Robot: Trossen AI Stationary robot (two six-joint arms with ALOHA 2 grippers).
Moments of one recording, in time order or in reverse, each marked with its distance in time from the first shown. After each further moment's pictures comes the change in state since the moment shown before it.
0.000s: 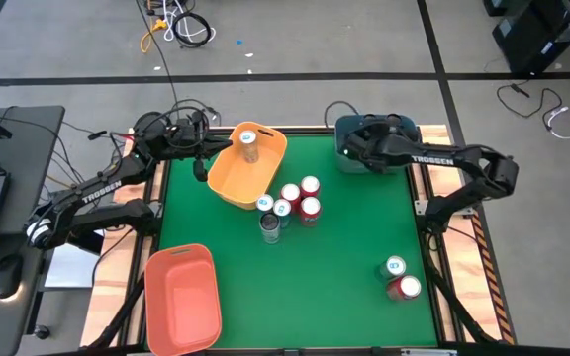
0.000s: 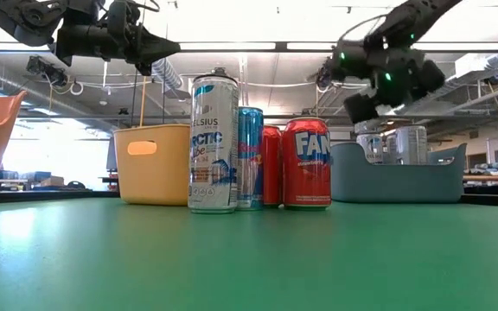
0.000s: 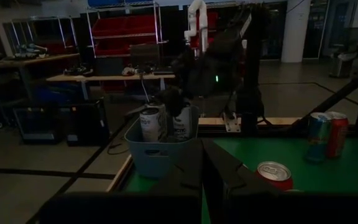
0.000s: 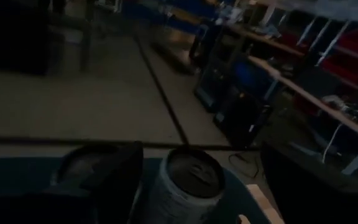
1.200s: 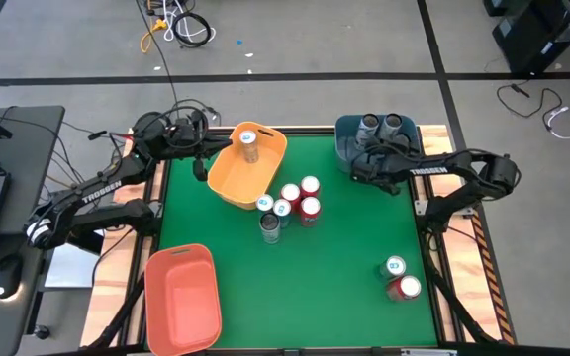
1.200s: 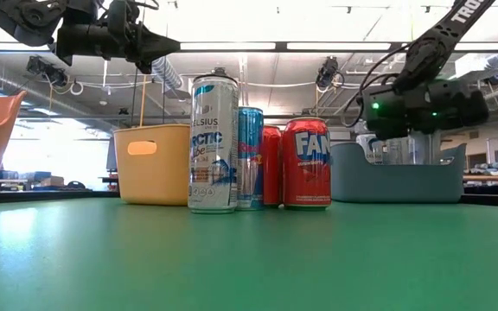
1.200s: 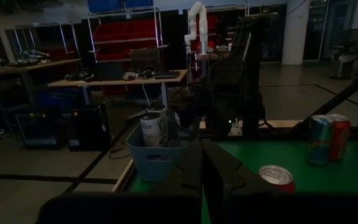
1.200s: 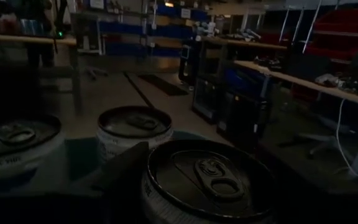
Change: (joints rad) left arm 0.000 0.000 0.000 0.022 -0.001 0.002; right arm 0.015 0.015 -0.296 -0.072 0.155 0.641
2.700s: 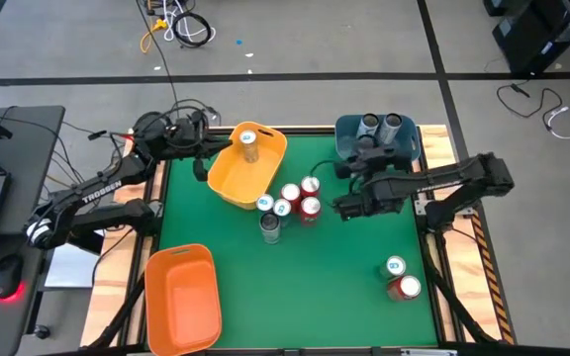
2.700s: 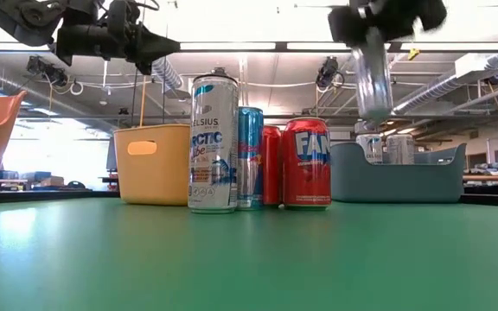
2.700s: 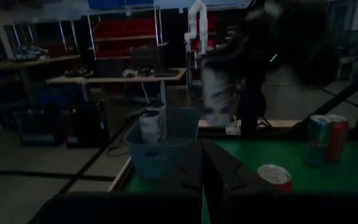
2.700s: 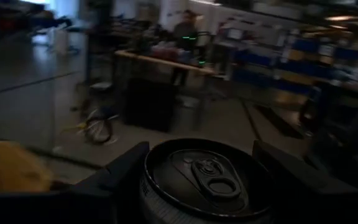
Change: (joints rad) left arm 0.000 0.000 0.000 -0.007 0.000 -0.011; right arm 0.566 0.044 0.602 -0.692 0.015 0.067
